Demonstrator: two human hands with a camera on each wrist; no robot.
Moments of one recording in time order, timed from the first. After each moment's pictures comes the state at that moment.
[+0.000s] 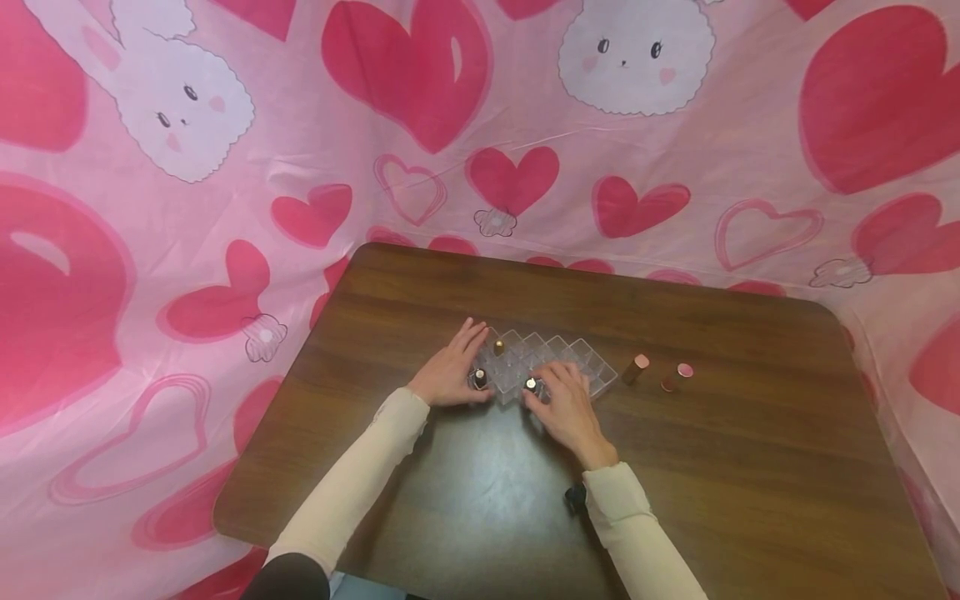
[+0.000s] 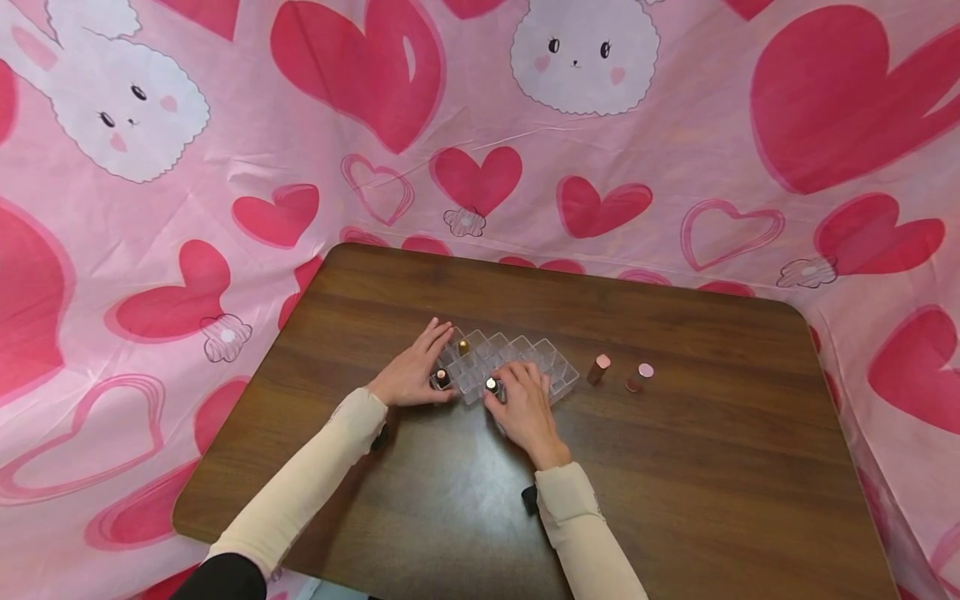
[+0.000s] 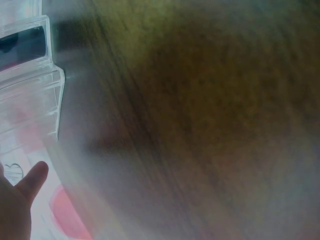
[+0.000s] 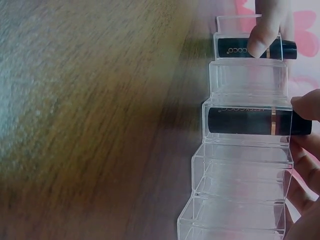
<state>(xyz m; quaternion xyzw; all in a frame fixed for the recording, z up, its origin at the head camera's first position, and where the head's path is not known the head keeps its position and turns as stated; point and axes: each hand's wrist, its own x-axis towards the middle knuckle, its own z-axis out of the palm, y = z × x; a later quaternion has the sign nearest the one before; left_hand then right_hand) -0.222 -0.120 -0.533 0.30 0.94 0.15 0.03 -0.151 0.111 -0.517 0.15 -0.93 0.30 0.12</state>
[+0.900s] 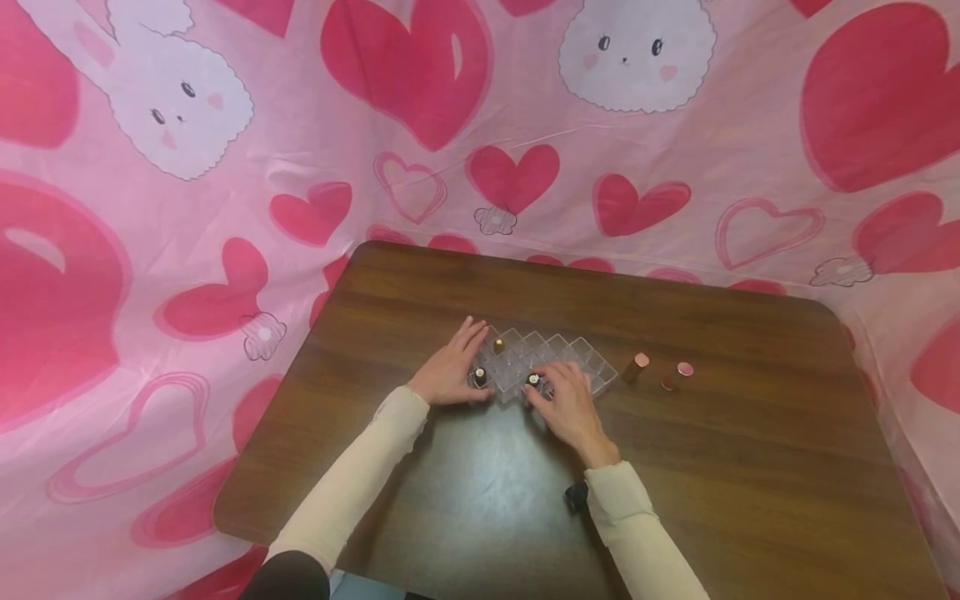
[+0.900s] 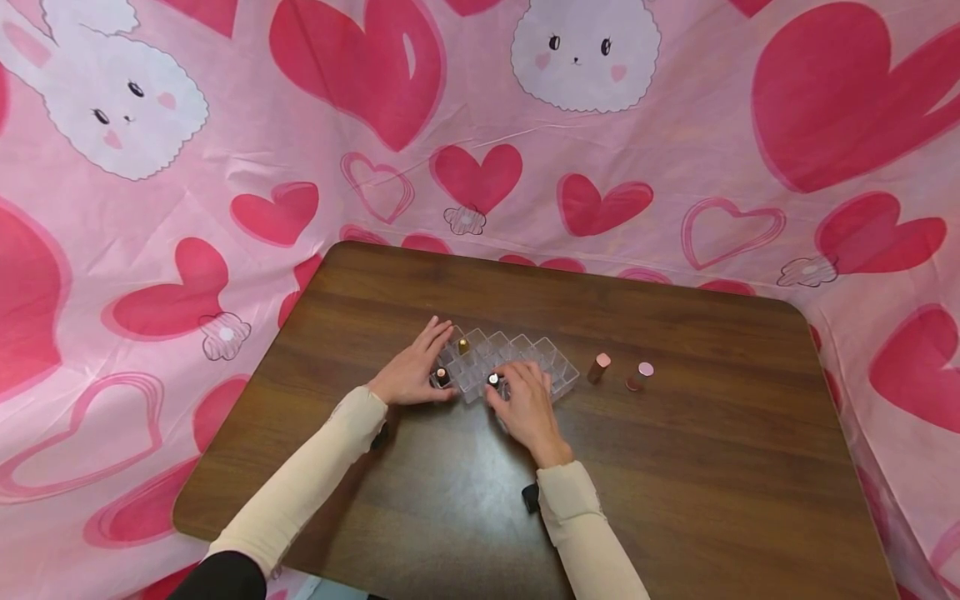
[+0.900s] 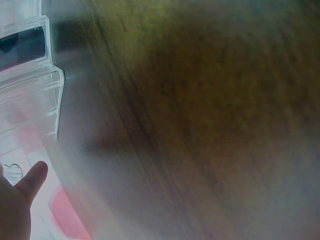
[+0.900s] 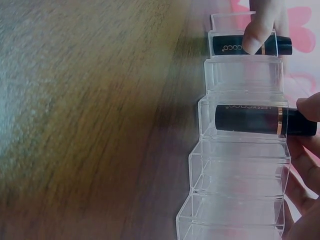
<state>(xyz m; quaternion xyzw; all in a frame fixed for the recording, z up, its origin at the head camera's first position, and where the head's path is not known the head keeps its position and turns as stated) -0.223 -0.120 -0.534 0.30 0.94 0.15 0.03 -0.152 0.112 -0.516 0.15 -0.92 0.33 0.15</state>
